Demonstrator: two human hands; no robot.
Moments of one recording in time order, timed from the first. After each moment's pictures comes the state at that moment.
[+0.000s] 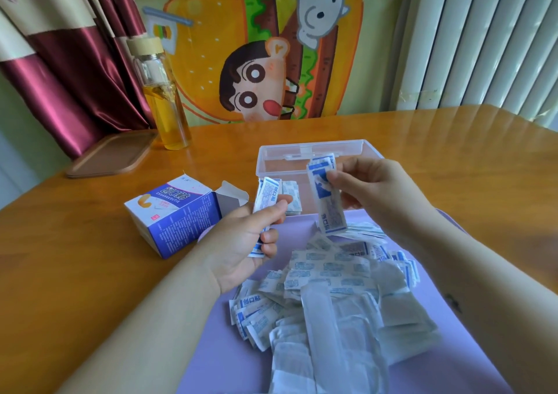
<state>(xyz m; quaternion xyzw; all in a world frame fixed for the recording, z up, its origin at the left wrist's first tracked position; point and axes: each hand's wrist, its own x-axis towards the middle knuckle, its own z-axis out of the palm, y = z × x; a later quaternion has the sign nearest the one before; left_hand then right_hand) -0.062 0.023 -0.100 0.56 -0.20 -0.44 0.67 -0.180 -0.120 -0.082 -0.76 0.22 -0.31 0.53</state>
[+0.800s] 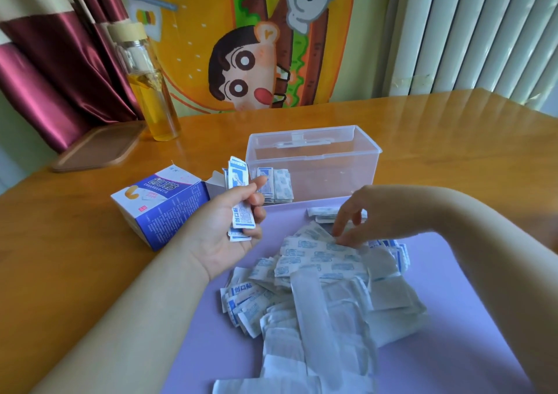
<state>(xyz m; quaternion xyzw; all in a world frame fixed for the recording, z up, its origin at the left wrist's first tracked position) -0.055 0.020 -0.099 0.48 -0.11 -0.48 0.72 -0.206 -0.134 -0.074 -0.94 0.23 0.13 0.19</state>
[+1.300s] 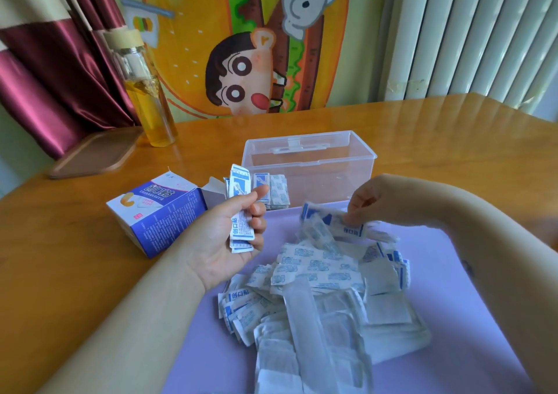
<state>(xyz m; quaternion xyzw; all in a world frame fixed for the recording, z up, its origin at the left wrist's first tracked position) -0.056 0.020 -0.102 0.47 -0.11 -0.51 0.71 -0.213 -0.158 -0.078 -0.90 0.31 0.02 0.29</state>
